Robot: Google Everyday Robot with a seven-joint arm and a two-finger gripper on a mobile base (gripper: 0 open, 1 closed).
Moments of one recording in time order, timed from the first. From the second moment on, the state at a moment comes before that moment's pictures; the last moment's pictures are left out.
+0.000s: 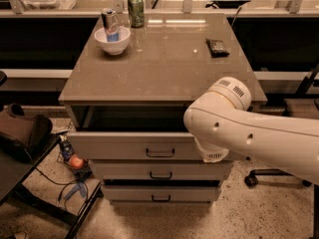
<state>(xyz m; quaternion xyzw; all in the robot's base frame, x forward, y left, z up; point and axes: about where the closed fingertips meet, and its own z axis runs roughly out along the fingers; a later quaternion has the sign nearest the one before) 0.478 -0.149 0.692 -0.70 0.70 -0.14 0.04</state>
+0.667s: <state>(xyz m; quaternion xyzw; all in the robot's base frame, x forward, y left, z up) 0.507 -0.139 0.690 -0.67 0.72 -0.16 0.09</state>
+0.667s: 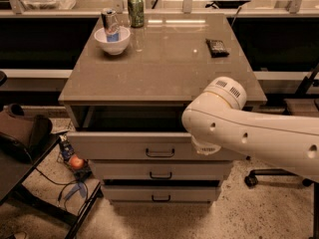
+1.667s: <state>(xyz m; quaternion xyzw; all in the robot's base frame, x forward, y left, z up) 0.542 -0.141 0.709 -0.64 0.74 -0.18 0.12</state>
